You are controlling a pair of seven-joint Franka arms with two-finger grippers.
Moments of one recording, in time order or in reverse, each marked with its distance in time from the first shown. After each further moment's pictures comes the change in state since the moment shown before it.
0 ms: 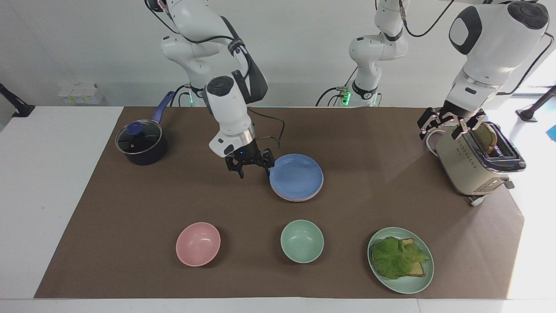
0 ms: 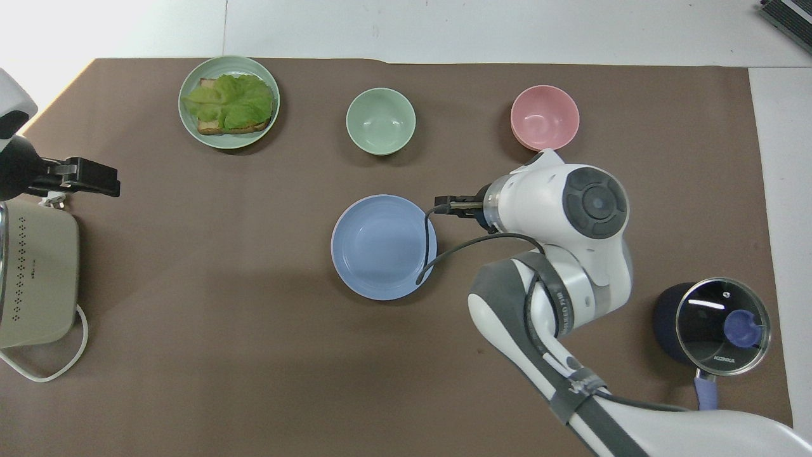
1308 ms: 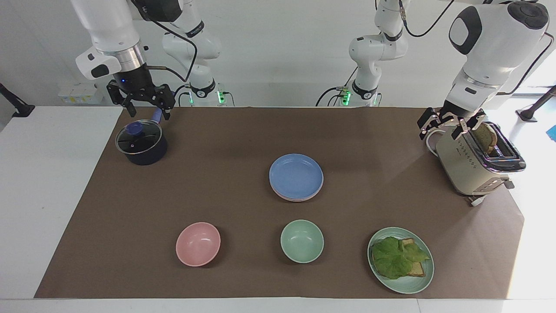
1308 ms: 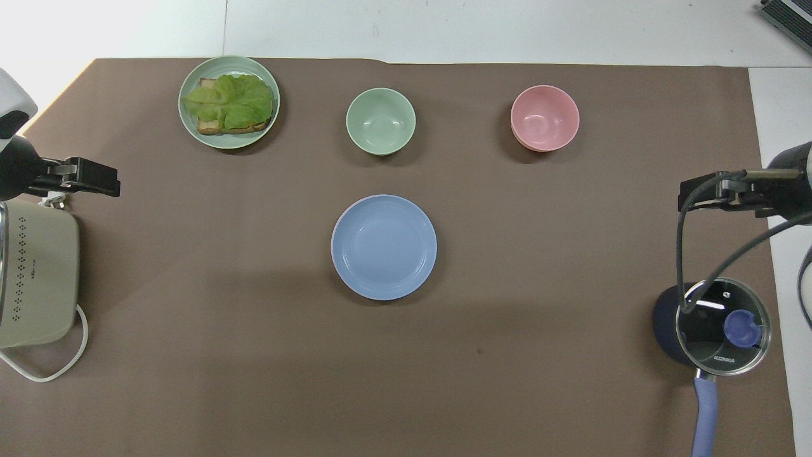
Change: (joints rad) left arm 0.000 0.000 0.000 0.000 0.000 0.000 0.000; right arm -0.311 -0.204 0.011 0.356 -0.132 -0.783 -0.253
